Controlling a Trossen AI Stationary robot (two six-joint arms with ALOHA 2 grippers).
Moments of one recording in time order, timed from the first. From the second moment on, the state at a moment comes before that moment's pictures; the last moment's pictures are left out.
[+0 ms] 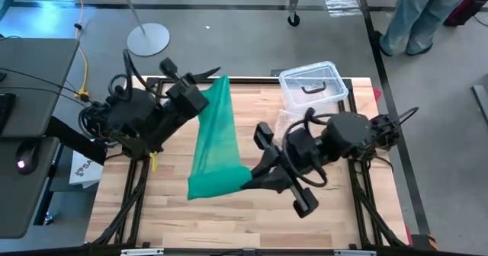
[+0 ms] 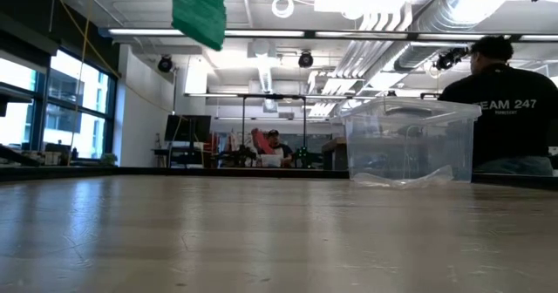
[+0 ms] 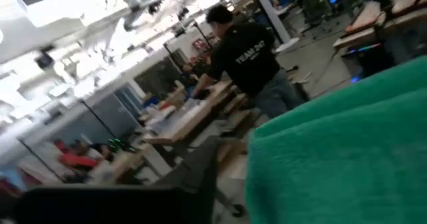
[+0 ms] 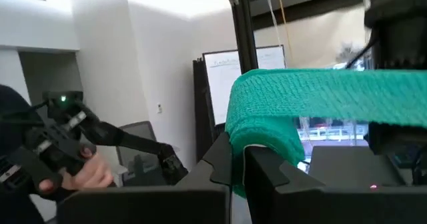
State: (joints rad) left arm -0.40 1.68 2.27 -0.40 -1.25 0.73; right arm 0.46 1.85 2.34 -0.21 -0.01 0.15
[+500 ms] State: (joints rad) left arm -0.42 1.57 2.27 -1.07 -1.04 -0.06; right arm 0.55 1.74 2.34 -0.27 0.42 -0.07
